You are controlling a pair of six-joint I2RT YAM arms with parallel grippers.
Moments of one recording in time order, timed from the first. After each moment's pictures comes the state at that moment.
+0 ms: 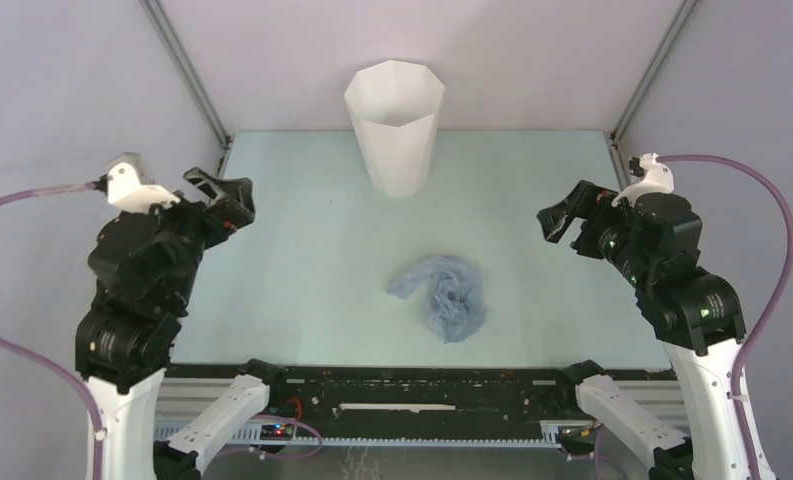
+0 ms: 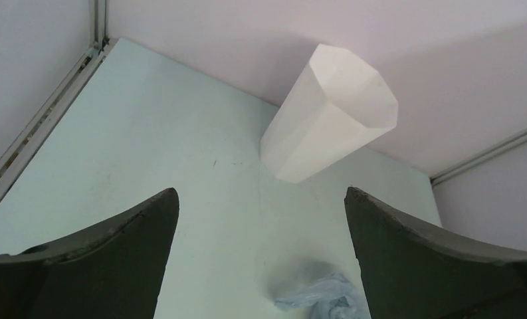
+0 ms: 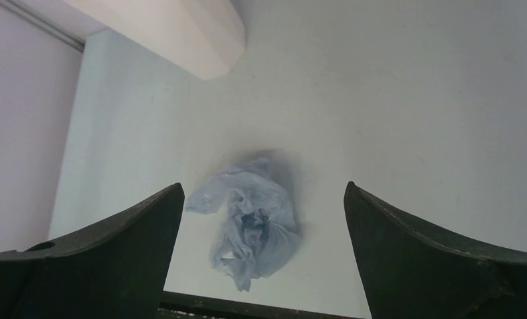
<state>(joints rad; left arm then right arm) -0.30 0.76 1.54 -0.87 -0.37 -0.50 0.29 0.83 1.40 -0.95 0.07 0.49</state>
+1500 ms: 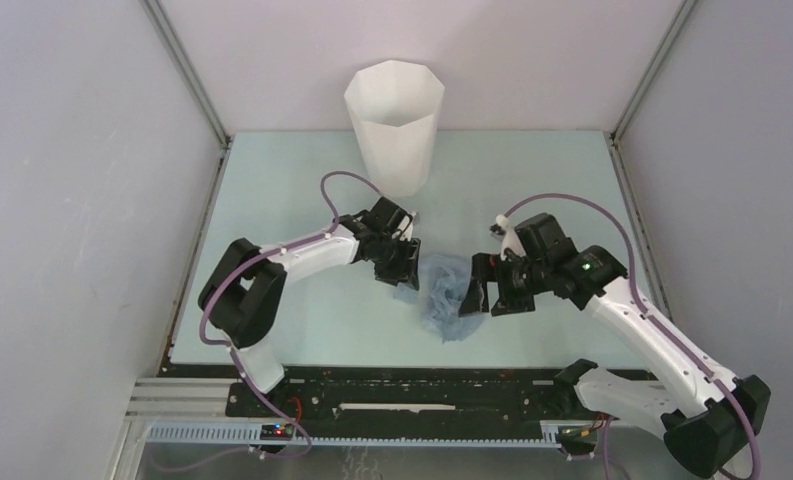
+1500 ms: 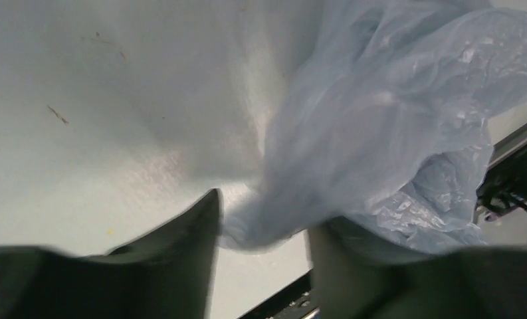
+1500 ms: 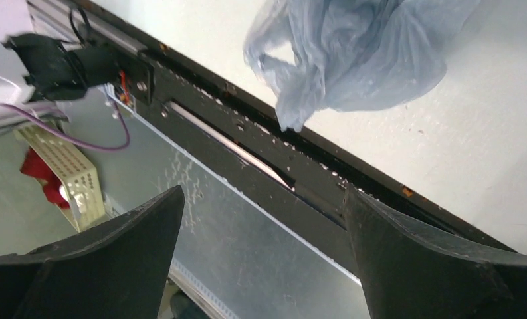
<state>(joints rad) -0.68 1.74 1.14 -0.51 0.29 -0.45 0.54 1.01 0.99 -0.96 -0.45 0.52</state>
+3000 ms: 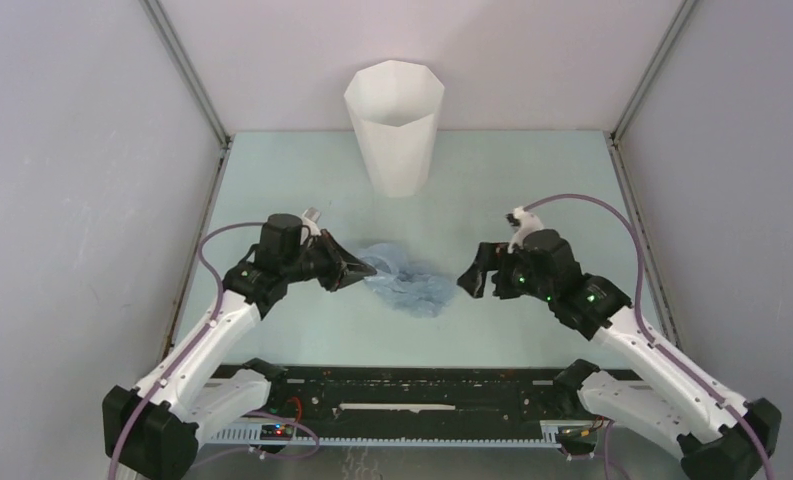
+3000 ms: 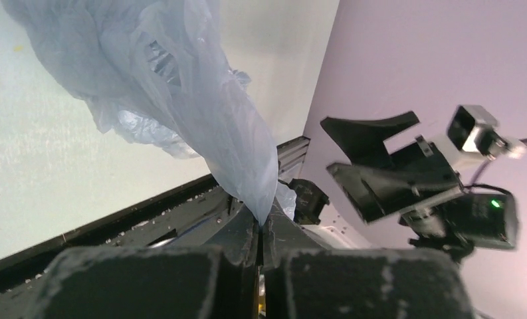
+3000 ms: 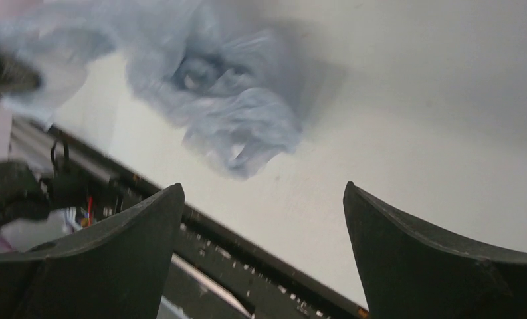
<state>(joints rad) -0.39 0.96 0.77 -0.44 0.52 -1.12 0.69 0.89 0.81 -0.55 -0.05 0.55</state>
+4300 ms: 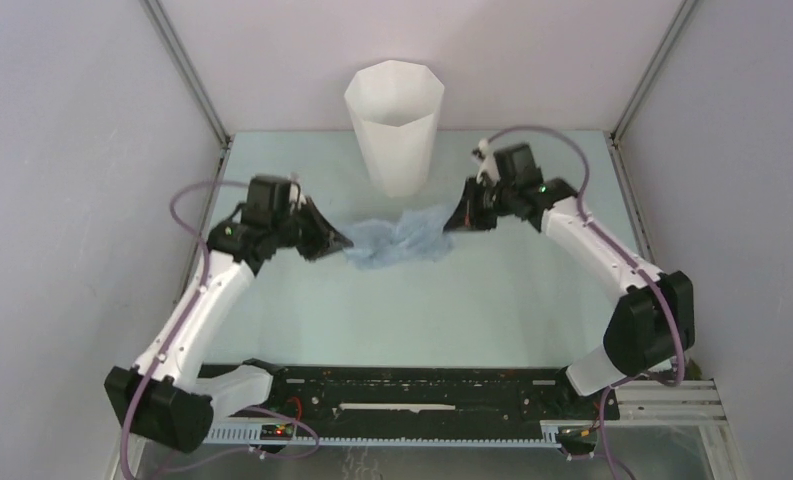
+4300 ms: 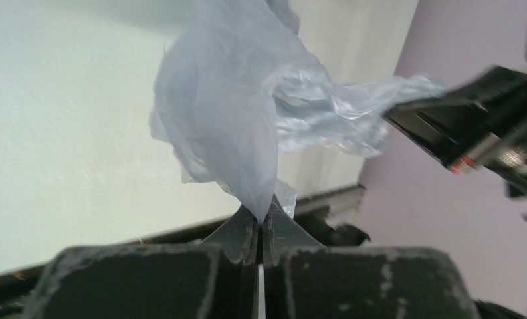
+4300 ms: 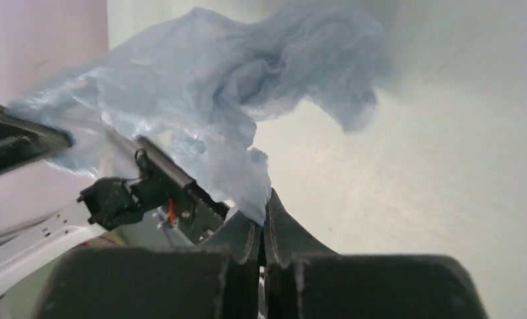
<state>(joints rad) -0.28 1.07 0.99 -0.72 0.42 -0.95 0.40 1.53 1.19 -0.50 -0.55 0.57</state>
